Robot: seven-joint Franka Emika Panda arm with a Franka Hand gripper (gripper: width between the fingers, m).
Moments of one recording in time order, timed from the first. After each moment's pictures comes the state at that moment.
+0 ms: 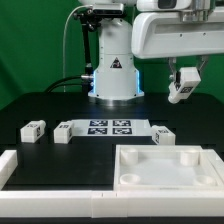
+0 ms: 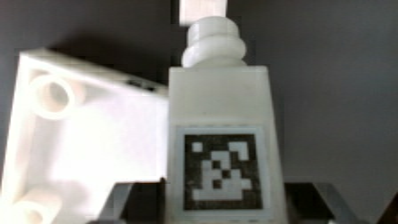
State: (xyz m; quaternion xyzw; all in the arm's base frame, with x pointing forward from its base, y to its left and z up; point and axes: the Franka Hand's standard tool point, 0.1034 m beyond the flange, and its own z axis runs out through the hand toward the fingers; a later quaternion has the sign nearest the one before) arm 0.470 0.113 0.151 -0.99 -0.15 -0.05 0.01
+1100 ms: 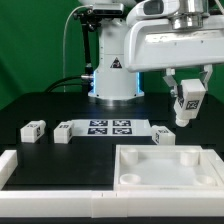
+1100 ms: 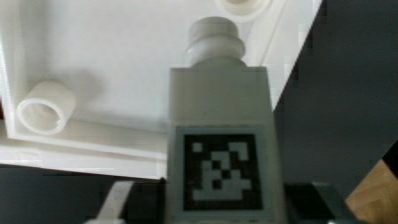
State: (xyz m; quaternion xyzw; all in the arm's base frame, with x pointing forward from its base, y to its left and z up) arm 0.542 0.104 0.142 -0.98 -0.11 -0.16 0.03
